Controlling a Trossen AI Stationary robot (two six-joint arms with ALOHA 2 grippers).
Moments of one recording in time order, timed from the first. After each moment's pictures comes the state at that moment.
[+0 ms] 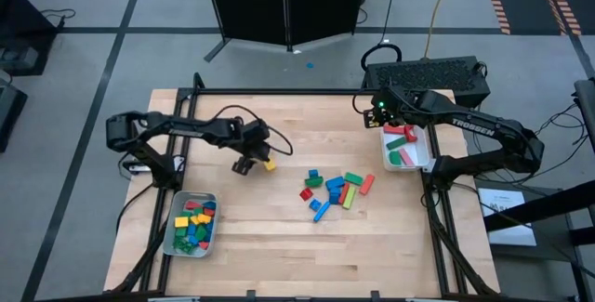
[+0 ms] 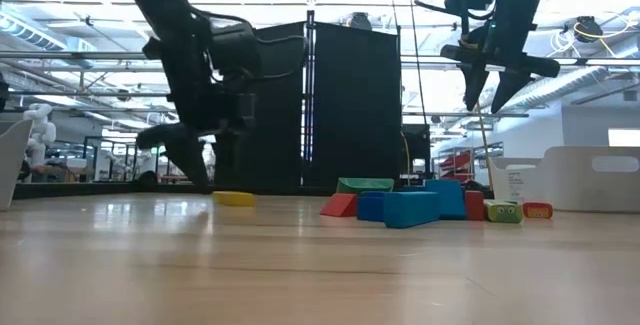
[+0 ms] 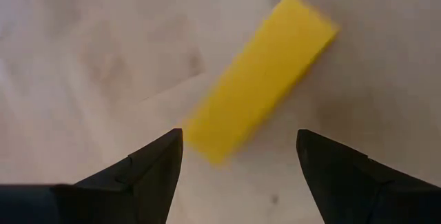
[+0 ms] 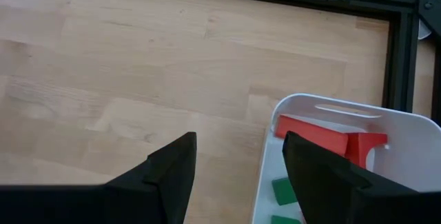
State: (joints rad) left arm 0.31 1.57 0.81 -0.45 0.01 0.75; right arm -0.51 1.18 1.01 -0.99 0.33 0.85
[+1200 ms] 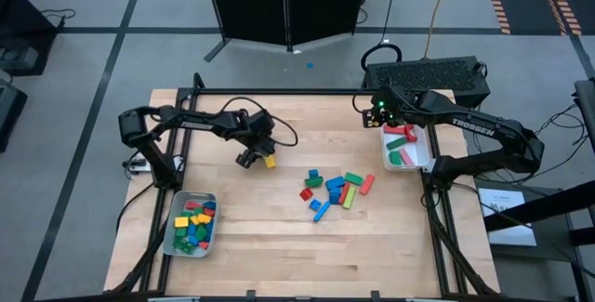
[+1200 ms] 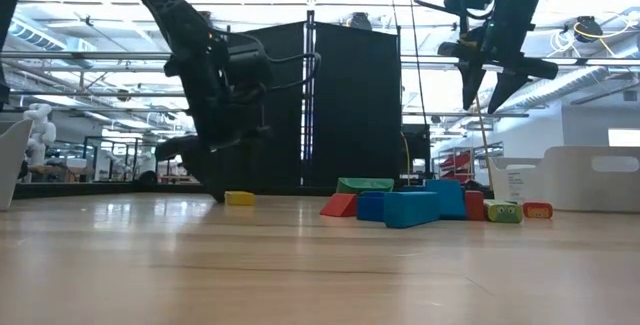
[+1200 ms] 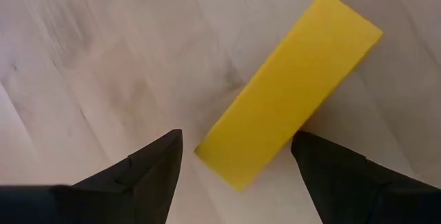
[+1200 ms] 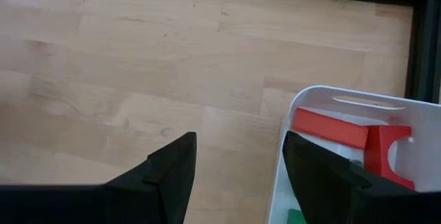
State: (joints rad) left arm 0.39 1.70 0.87 -0.40 0.10 0.94; right arm -0.51 1.18 1.01 -0.97 0.28 0.88
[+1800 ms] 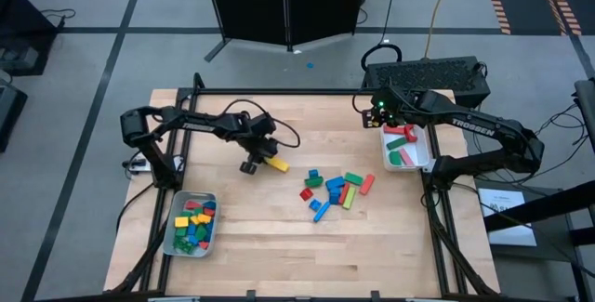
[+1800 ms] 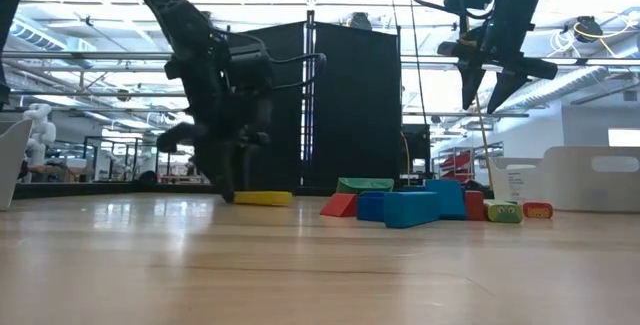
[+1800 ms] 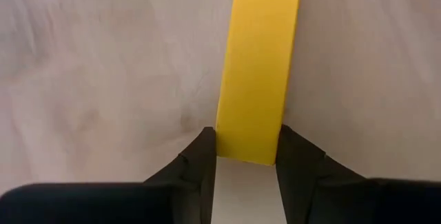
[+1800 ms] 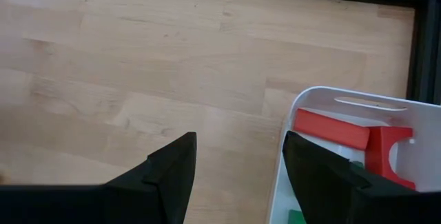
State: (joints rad) left arm 0.37 1.73 0.87 -0.41 0.25 0.71; right arm -0.51 1.18 1.01 -0.97 0.28 0.87
